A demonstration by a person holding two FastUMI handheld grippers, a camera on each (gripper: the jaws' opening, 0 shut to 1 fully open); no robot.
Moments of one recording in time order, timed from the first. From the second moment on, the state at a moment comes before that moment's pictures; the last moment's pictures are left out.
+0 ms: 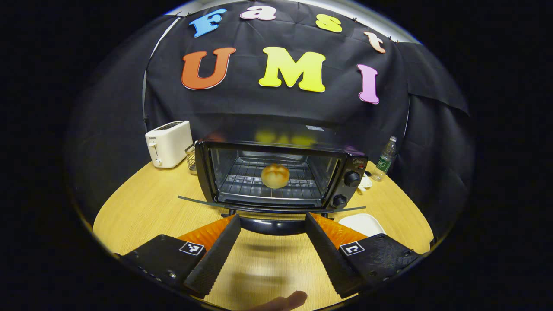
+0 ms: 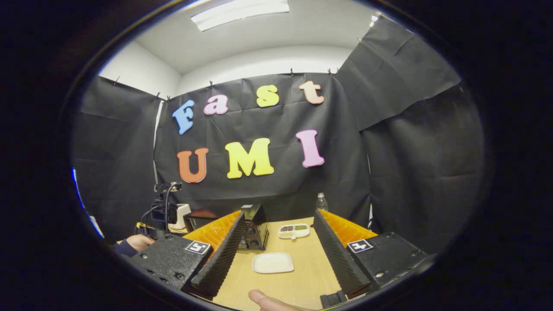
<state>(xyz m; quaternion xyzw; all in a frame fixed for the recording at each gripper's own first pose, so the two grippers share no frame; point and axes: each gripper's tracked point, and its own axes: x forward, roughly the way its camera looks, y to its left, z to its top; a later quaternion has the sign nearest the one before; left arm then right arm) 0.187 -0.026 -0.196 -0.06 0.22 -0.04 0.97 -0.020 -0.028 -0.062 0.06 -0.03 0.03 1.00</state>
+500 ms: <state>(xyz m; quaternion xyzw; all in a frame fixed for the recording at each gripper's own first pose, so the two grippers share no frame) 0.222 -0.009 -0.164 -0.10 0.17 -0.05 0.98 -0.016 -0.034 -0.066 0.06 -0.02 0.01 1.00</state>
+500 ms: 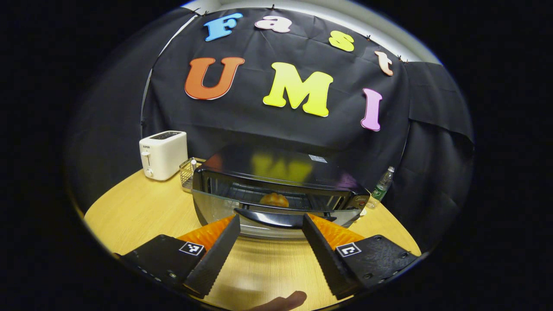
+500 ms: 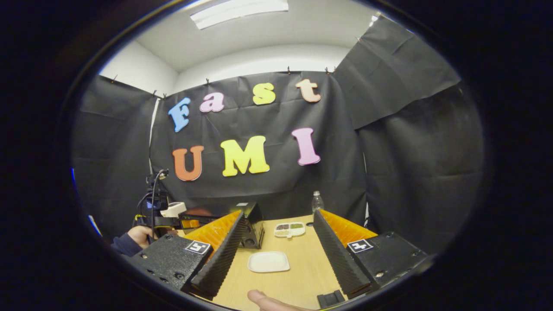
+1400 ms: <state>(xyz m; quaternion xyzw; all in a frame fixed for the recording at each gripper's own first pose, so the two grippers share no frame) 0.043 0.002 -0.017 -0.04 0.02 -0.01 1.00 -0.037 -0.014 -0.055 0.03 -0.02 0.02 1.00</state>
